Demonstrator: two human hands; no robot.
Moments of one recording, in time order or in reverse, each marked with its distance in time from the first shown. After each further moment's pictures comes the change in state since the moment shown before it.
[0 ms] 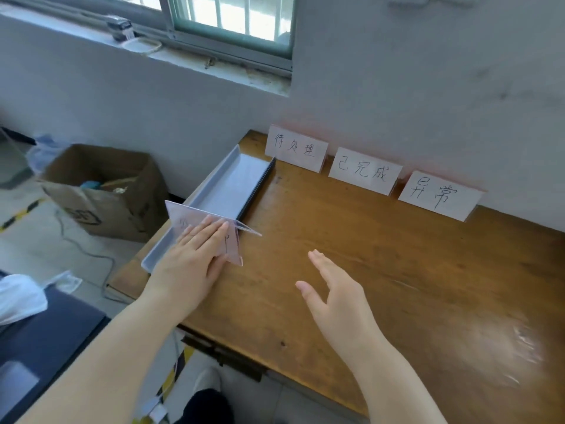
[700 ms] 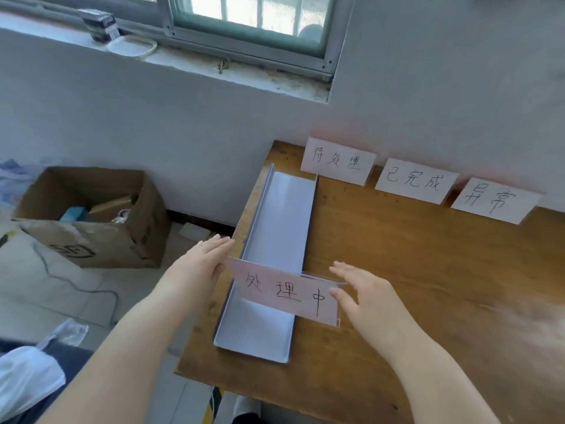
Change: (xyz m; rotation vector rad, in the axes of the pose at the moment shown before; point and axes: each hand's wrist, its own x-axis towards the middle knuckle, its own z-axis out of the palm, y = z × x) left_hand 0.093 -0.210 0.004 -0.180 -0.340 -0.057; right_hand 0.139 -0.087 0.092 -0.213 -0.002 0.163
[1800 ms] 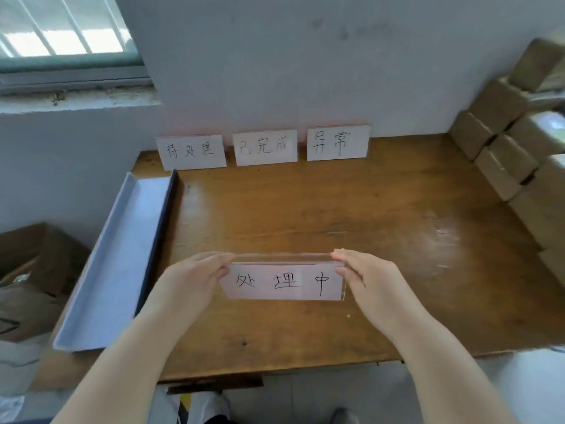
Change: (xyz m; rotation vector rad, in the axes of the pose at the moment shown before) left_hand -0.051 0.306 0.094 -0.051 -0.012 0.131; right_hand -0.183 0.250 -0.099 0.252 0.269 0.179
